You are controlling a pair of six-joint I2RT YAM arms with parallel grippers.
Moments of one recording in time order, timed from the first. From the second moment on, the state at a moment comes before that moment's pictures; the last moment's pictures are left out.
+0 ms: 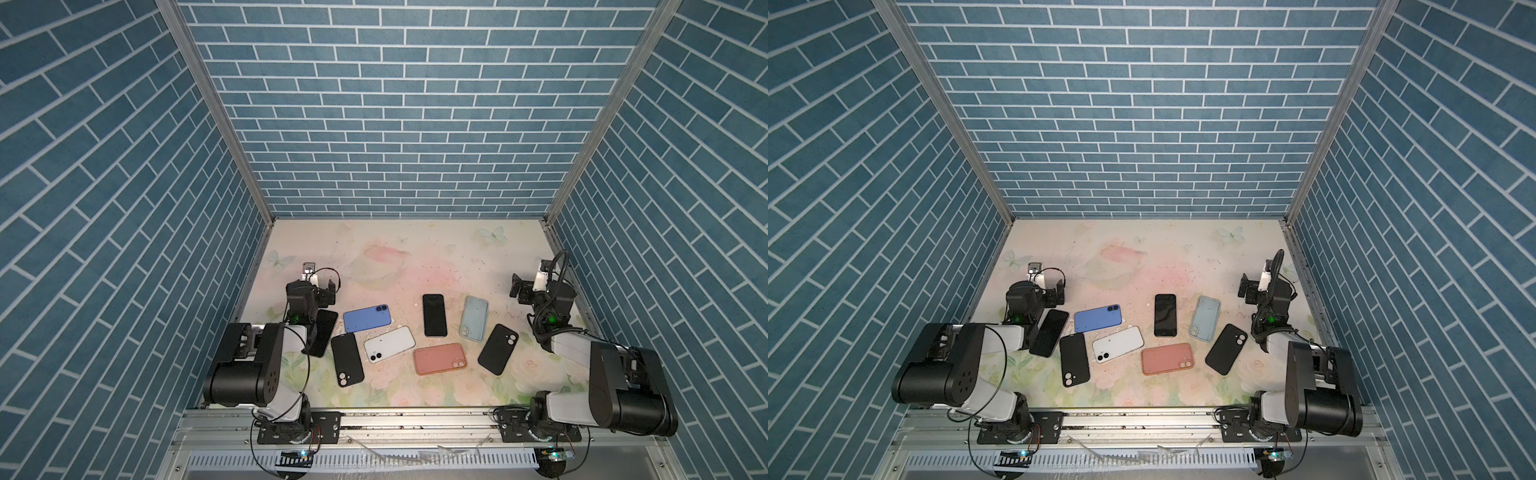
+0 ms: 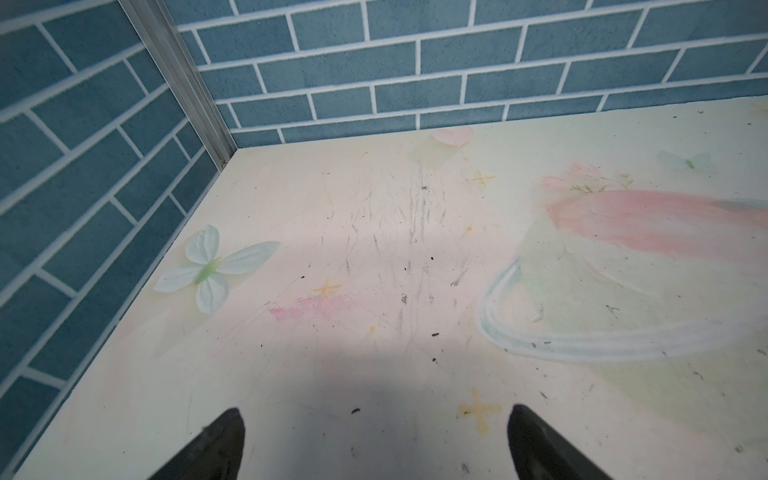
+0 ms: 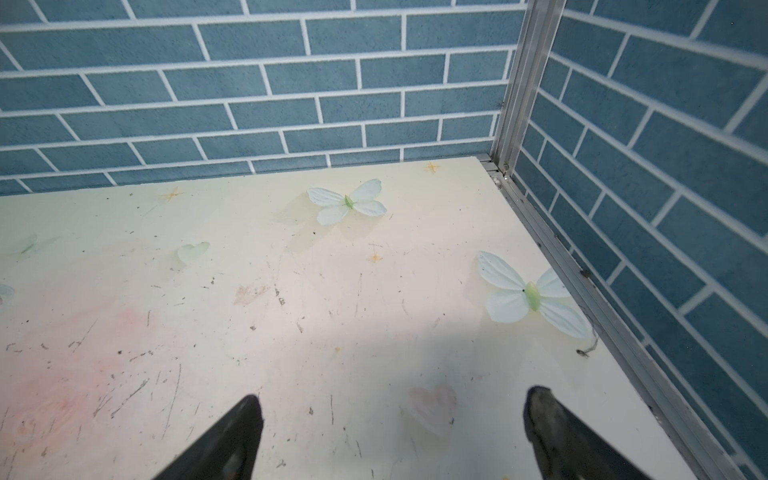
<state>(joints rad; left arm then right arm) -0.02 1.52 0.39 0.74 -0.11 0.06 -0.07 1.37 0.38 0.67 -0.04 0.00</state>
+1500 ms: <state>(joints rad) -0.70 1.54 1.30 -0.72 -0.06 -0.37 0.18 1.26 1.05 -0.65 -0.07 0.31</state>
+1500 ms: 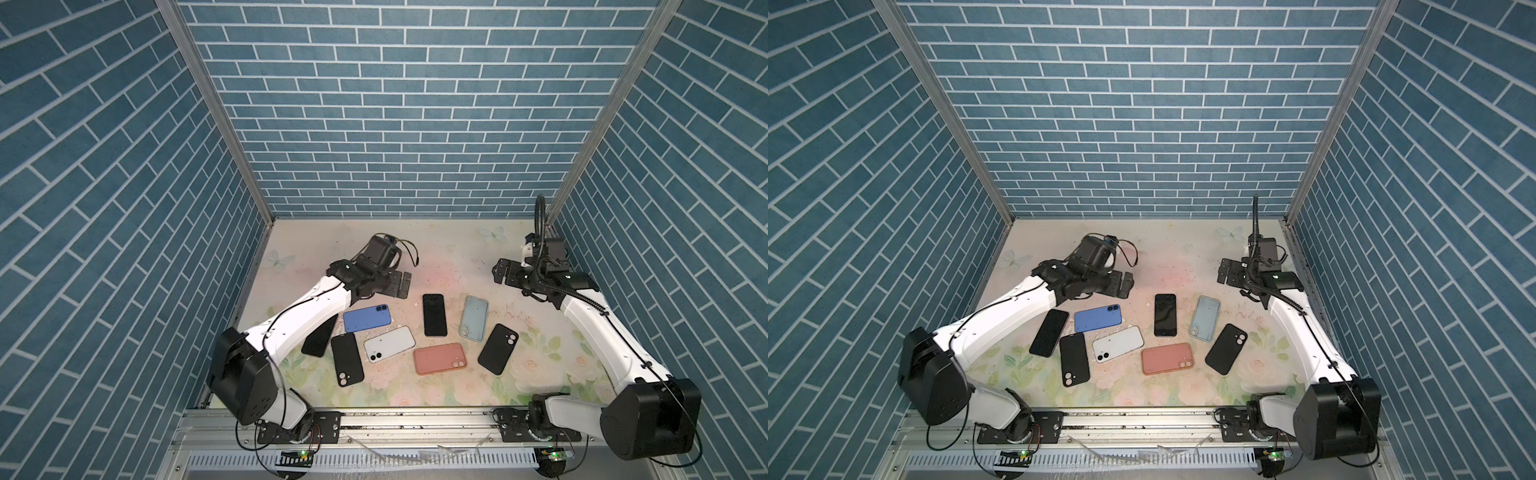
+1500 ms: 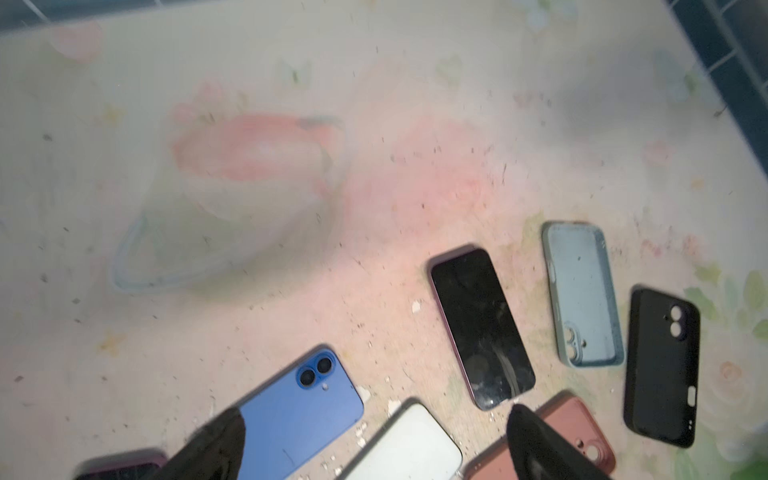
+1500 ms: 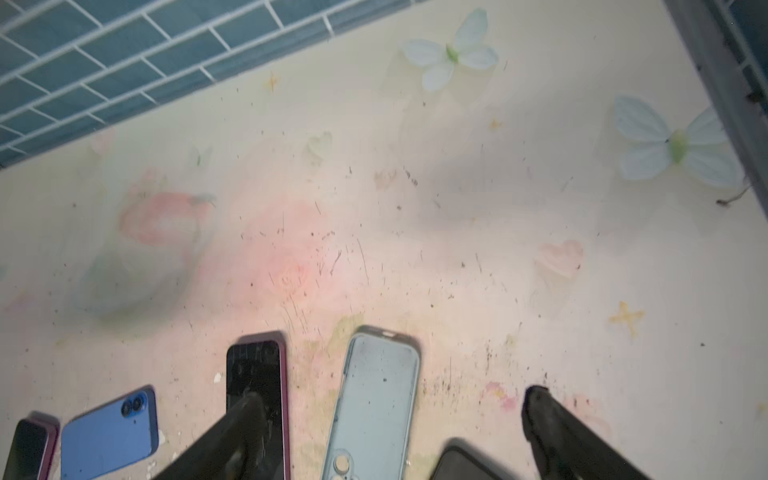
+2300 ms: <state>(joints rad) -0.45 1.22 0.96 -0.66 0.16 -0.52 0.64 1.77 1.41 -0.85 0.00 0.40</state>
